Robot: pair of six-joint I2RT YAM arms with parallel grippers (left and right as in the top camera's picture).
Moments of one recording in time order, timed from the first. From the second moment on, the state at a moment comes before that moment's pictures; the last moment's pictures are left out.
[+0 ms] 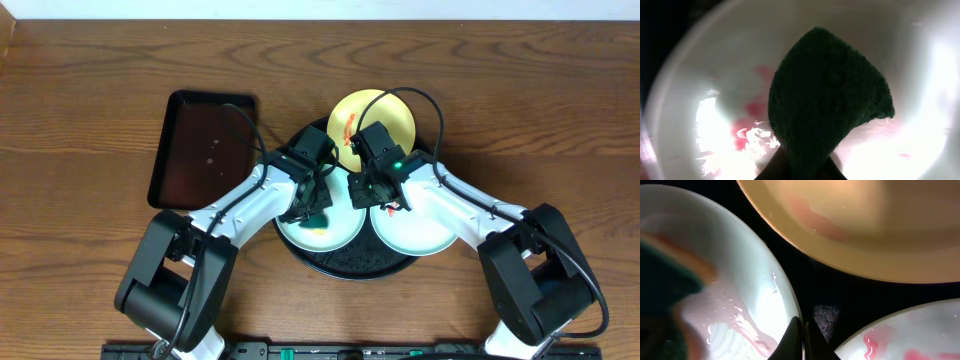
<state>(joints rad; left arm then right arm) -0.52 1.79 1.06 -0.69 0.04 -0.83 0.58 1.85 1.12 -0.51 -0.07 0.38</state>
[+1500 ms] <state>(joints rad) -0.53 1.76 1.00 -0.49 0.08 -0.84 0.59 1.85 1.12 -0.56 -0.08 0.38</state>
